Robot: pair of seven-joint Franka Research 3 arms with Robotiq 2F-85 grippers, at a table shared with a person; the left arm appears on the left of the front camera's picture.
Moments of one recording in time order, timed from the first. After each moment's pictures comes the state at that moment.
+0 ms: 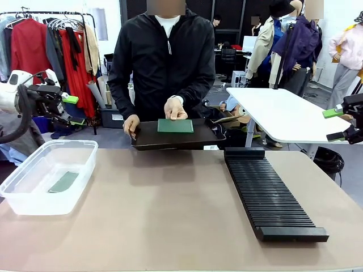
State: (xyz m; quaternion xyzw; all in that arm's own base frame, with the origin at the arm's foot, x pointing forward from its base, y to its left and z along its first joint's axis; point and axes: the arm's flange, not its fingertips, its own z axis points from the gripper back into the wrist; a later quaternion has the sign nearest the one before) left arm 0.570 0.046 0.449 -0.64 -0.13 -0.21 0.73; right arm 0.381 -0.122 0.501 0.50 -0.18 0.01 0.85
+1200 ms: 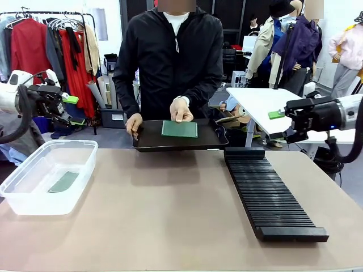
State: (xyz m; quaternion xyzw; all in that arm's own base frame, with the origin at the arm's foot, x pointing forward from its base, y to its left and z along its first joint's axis) left arm 0.570 0.046 0.449 -0.64 -0.13 -0.21 0.73; right arm 0.454 -0.008 0.454 0.57 -0.16 0.08 0.80
